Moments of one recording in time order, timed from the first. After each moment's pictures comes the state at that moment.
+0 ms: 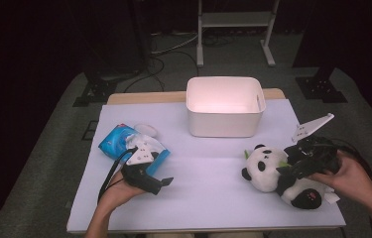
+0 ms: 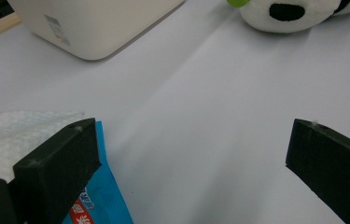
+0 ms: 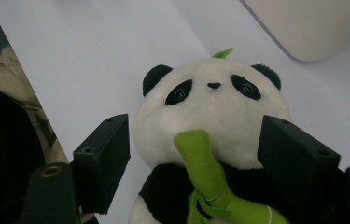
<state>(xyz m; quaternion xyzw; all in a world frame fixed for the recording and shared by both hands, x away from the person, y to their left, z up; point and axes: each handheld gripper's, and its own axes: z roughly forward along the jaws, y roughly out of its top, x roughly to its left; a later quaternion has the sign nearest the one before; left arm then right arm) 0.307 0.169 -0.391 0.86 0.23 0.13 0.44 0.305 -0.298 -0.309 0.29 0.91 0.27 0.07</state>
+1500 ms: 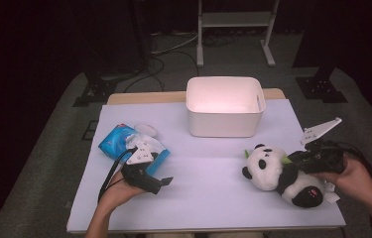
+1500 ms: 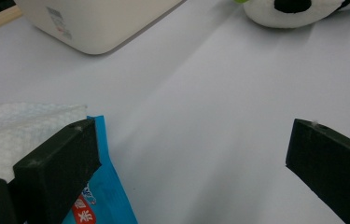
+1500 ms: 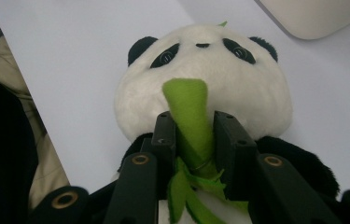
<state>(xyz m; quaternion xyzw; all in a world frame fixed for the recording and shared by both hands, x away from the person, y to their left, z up) 0.310 0.171 -0.395 0.86 0.23 0.13 0.44 0.312 -0.327 -0.331 0.29 0.91 0.29 0.06</state>
